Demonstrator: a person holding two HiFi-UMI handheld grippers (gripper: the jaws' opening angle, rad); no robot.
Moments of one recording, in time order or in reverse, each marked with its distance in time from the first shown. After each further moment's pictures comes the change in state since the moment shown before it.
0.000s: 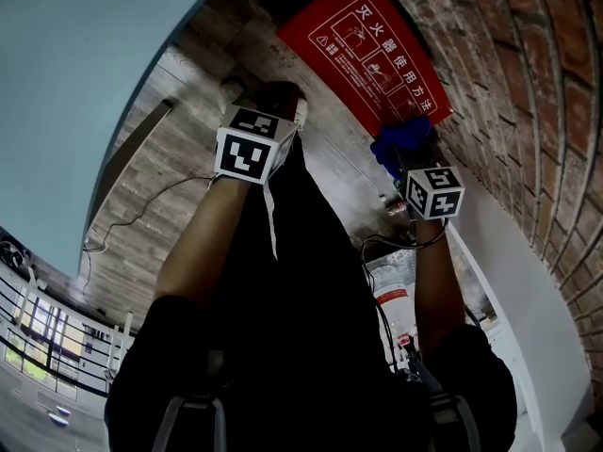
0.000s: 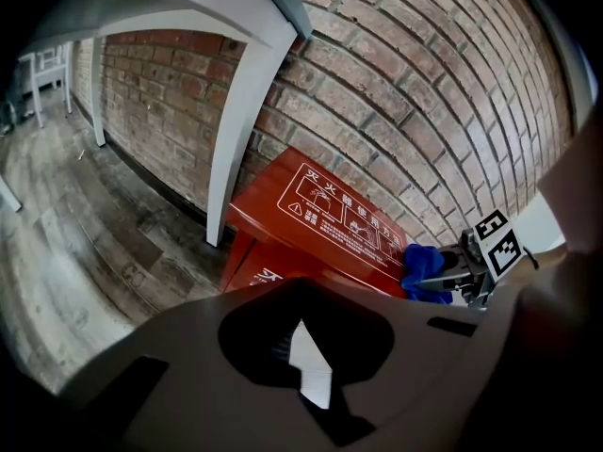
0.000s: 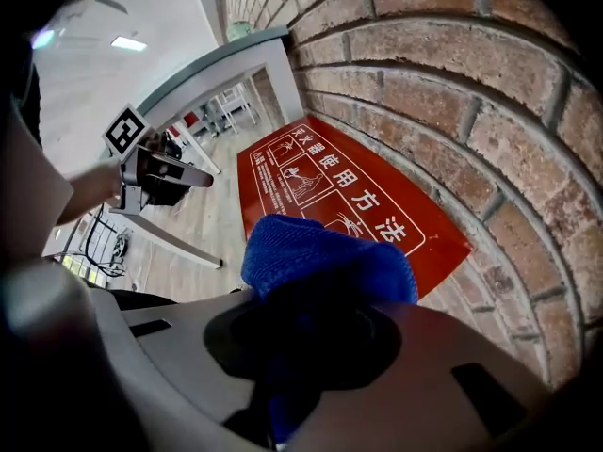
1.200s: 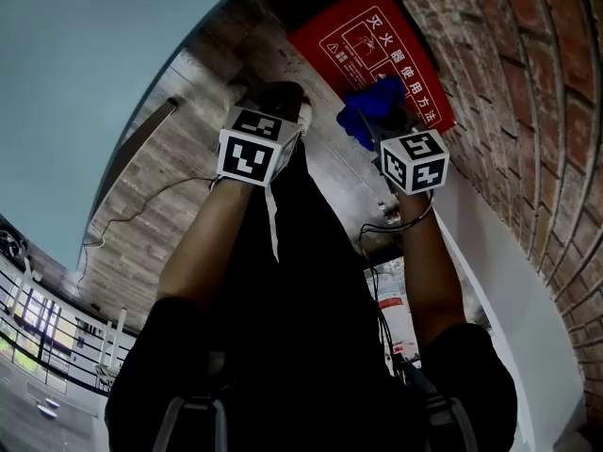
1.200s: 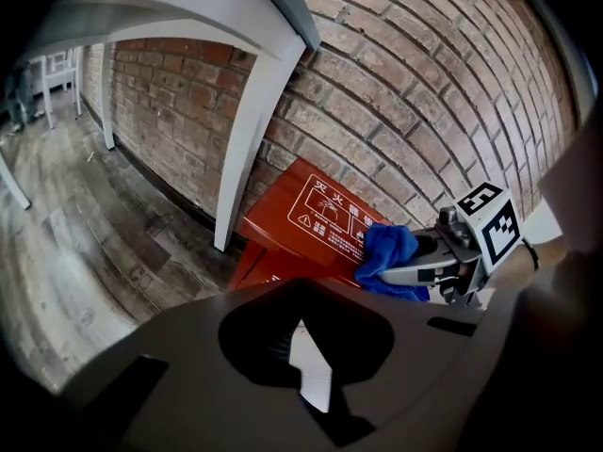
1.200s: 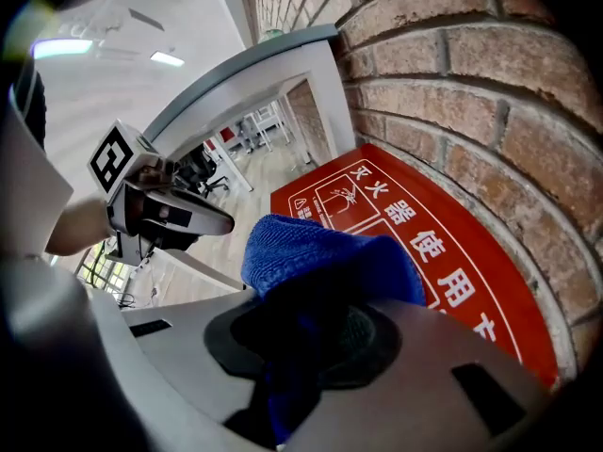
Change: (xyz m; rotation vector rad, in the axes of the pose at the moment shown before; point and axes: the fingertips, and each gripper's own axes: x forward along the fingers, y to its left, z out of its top) left arm -0.009 0.010 0.010 -0.020 -0.032 0.033; right arm 0.050 0.066 0.105 -0.115 -0.114 0.169
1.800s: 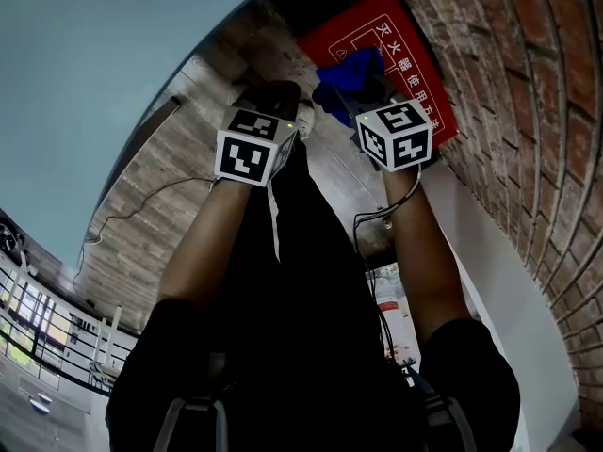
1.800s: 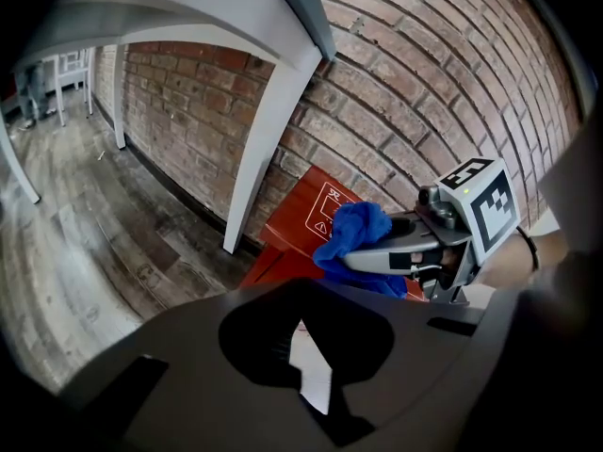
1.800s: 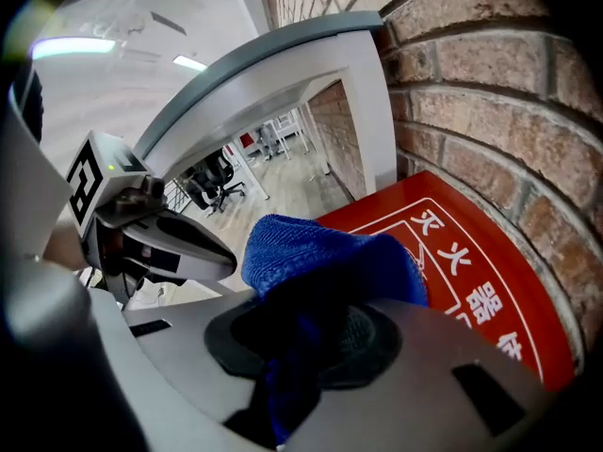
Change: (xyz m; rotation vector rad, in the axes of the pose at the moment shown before) left arm -0.010 0.019 0.005 -0.035 -0.024 0.033; right arm 0.047 0.033 0.069 -0.089 -0.055 0.081
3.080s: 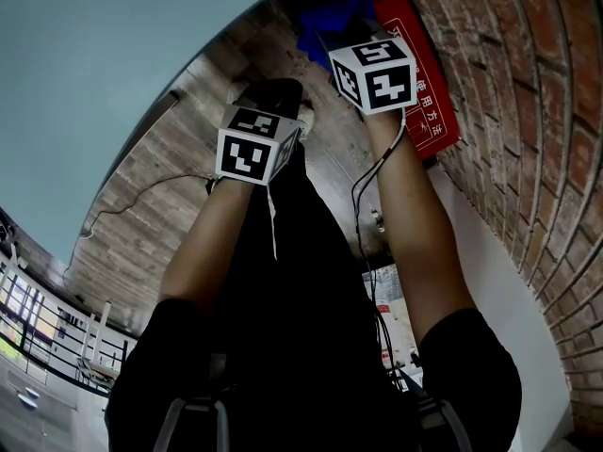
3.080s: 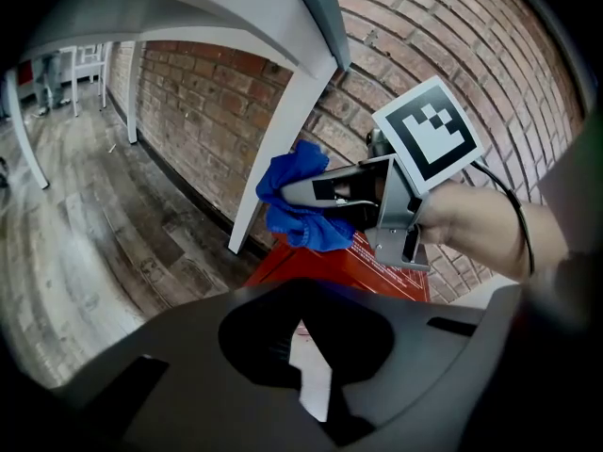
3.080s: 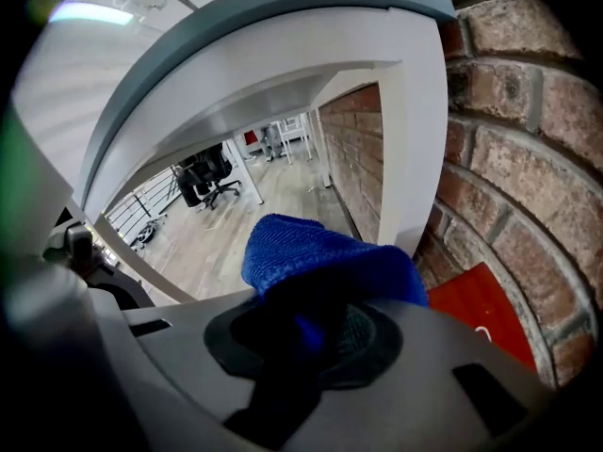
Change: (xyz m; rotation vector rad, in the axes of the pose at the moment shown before) left arm -0.006 0.012 -0.004 -0.057 -0.042 0.017; right arm 0.059 -0.007 0.096 -0.120 -0.043 -0.075
